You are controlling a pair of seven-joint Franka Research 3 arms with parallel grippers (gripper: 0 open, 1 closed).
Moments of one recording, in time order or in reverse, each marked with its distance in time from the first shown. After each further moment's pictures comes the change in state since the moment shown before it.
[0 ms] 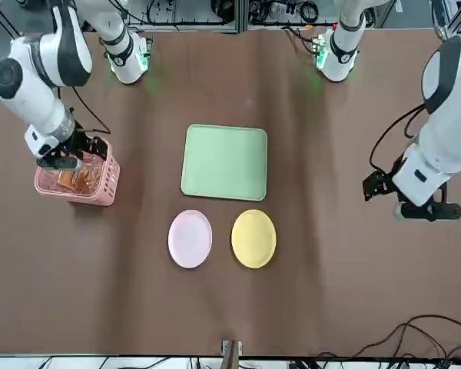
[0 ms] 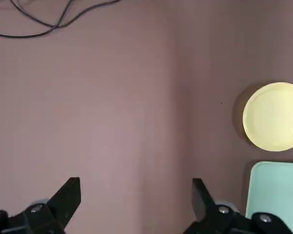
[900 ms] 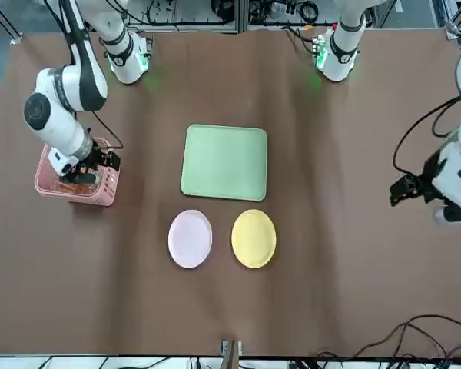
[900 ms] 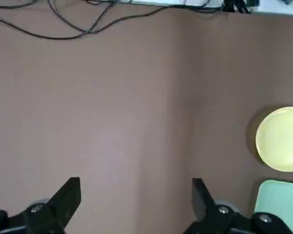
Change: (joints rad) left arm 0.037 -0.025 0.058 0.023 -0.021 0.001 -0.006; right arm 0.022 0.113 0.006 -0.038 0.000 0.117 0.000
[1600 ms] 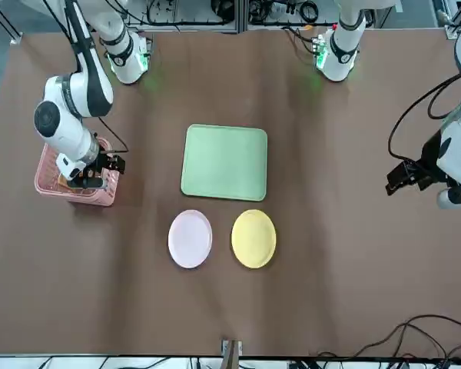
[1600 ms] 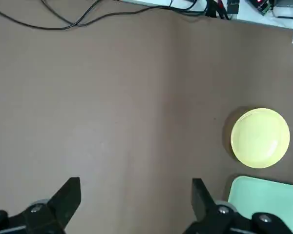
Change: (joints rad) left arm -0.320 -0.096 0.370 -0.092 -0.179 0.034 0.004; right arm 0.009 0.039 -0.002 -0.001 0.000 0.029 0.001
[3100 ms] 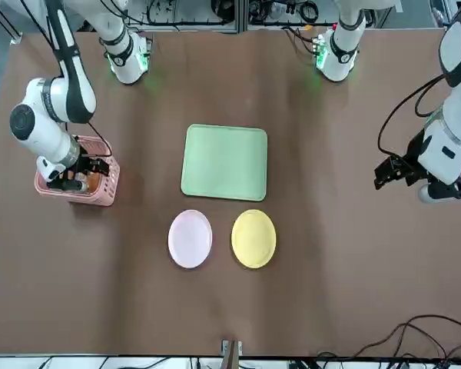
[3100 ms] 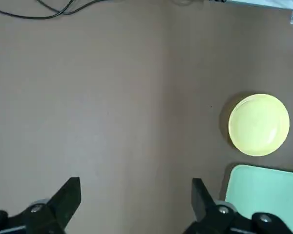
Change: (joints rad) left arm -0.016 -0.025 -0.021 -0.066 -0.002 0.018 0.002; right arm -0.121 0.009 -0.006 0.006 0.000 0.008 -0.076
